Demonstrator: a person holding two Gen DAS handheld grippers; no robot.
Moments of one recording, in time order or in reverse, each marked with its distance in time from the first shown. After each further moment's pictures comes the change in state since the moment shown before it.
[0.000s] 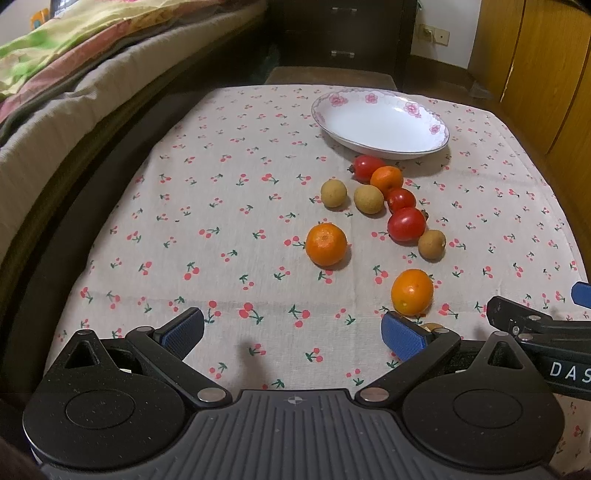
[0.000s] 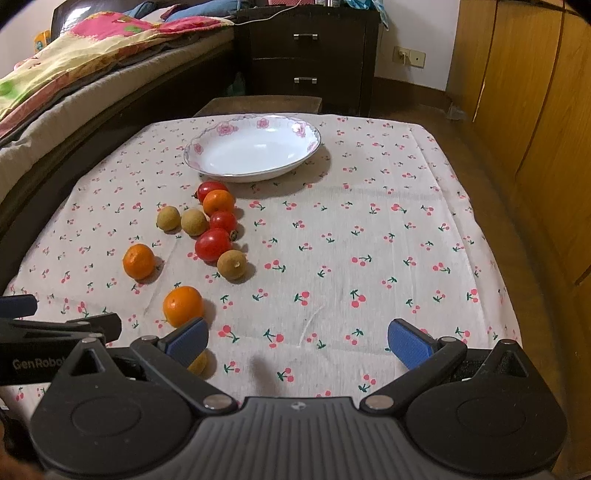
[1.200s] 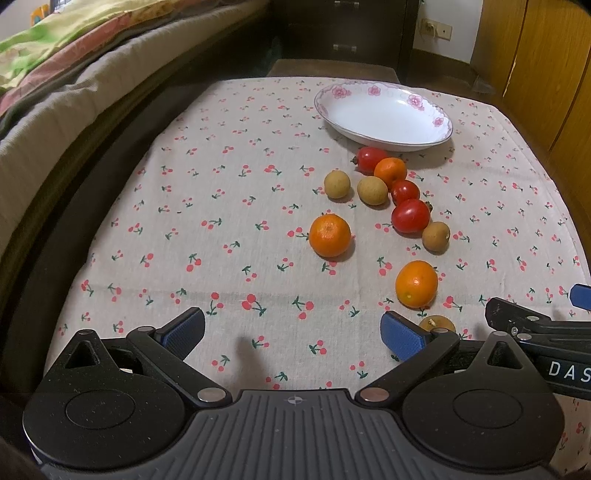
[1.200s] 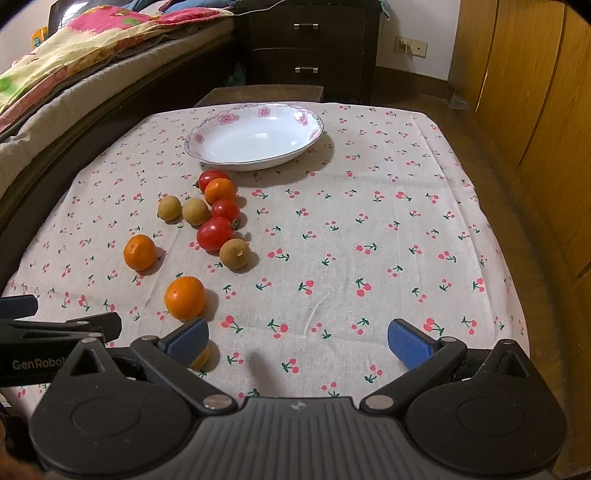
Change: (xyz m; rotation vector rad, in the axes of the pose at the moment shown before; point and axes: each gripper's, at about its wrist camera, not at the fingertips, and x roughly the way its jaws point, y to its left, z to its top) left arm 0.002 0.002 -0.002 -0.001 0.020 0.003; right arm 0.005 0.003 -0.002 0.004 0.030 0.006
